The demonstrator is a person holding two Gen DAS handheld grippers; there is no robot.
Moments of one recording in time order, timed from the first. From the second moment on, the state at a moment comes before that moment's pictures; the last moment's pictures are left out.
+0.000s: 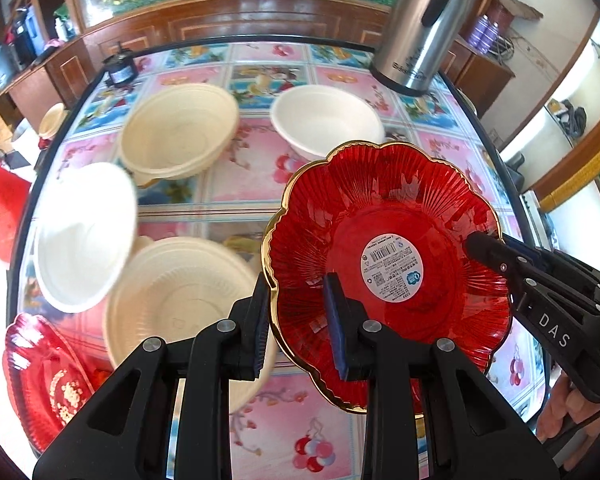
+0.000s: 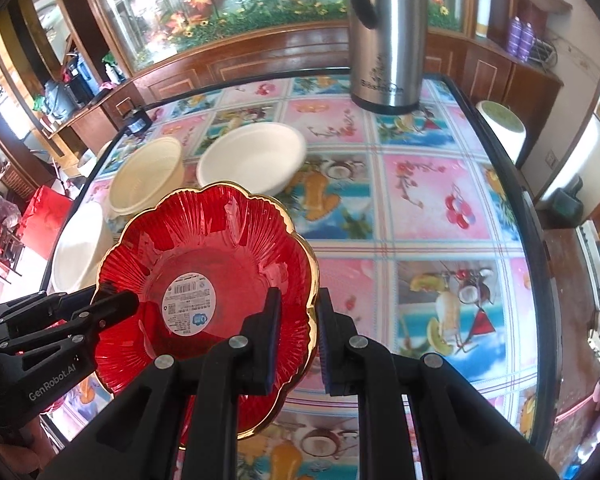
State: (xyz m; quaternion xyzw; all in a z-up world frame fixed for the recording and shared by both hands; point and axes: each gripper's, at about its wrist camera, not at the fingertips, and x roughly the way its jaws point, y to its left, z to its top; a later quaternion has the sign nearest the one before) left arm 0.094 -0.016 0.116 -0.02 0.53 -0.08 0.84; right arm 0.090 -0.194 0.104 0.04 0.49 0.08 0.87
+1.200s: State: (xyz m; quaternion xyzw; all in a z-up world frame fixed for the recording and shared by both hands) left arm 0.003 0.191 0.129 -0.14 0.50 0.12 0.85; right arm 0.084 0.017 0.108 -0.07 0.47 0.27 0.84
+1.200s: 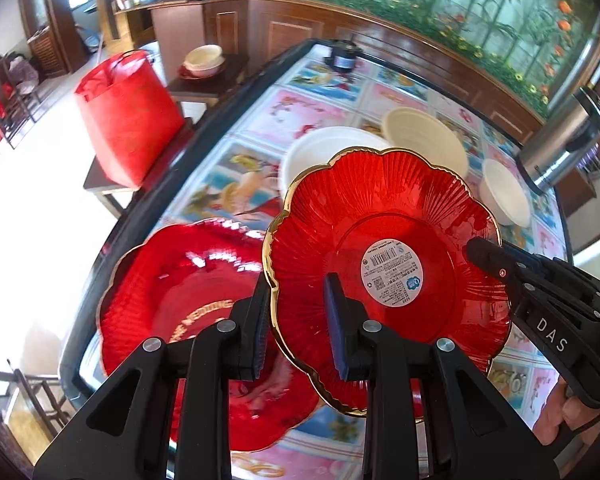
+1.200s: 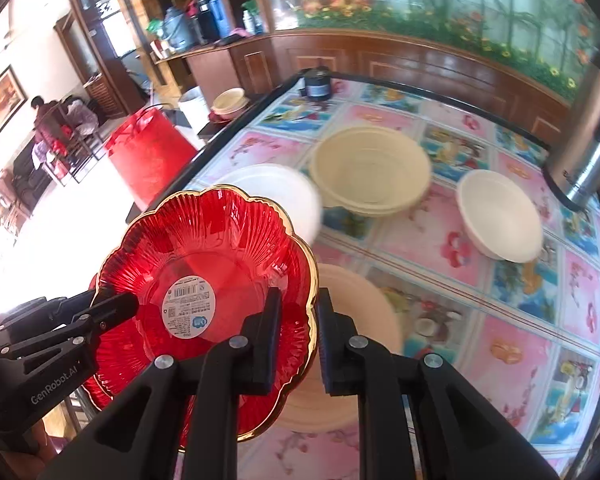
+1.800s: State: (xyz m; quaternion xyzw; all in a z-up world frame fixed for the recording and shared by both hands) left arm -0.047 0.250 0.118 -0.18 0.50 0.18 0.83; right arm 0.057 0.088 0.098 -0.11 0.47 0.32 0.81
